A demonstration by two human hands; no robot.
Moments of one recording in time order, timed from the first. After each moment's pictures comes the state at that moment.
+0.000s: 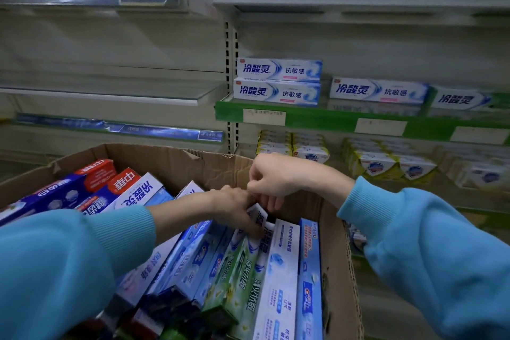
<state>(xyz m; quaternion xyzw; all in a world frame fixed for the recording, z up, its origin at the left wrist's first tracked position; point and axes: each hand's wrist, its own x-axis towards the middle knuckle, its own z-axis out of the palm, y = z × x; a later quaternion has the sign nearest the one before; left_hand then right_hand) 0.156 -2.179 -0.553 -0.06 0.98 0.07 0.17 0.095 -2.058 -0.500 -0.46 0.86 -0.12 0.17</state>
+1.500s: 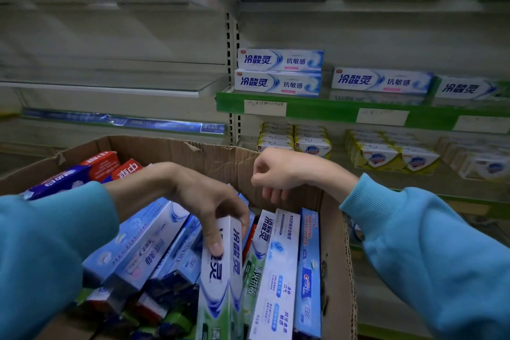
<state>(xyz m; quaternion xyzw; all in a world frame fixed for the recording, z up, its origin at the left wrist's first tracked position) 0.188 -2.214 -0.523 0.14 0.86 0.31 0.37 0.092 -2.050 -0.510 -0.44 0.86 -0.16 0.19</state>
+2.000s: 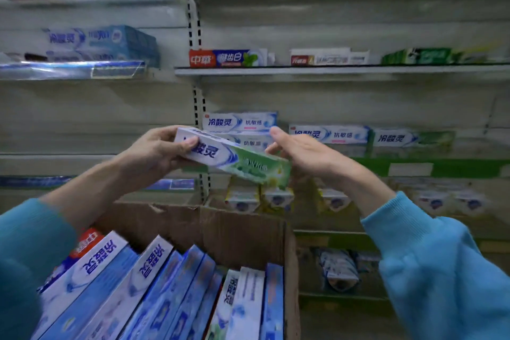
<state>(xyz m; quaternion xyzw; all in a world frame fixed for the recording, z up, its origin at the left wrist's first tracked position) 0.161 -2.232 -0.424 0.06 0.72 0.68 -0.17 0.062 -1.954 -0.415 -0.36 0.83 -0.43 0.03</state>
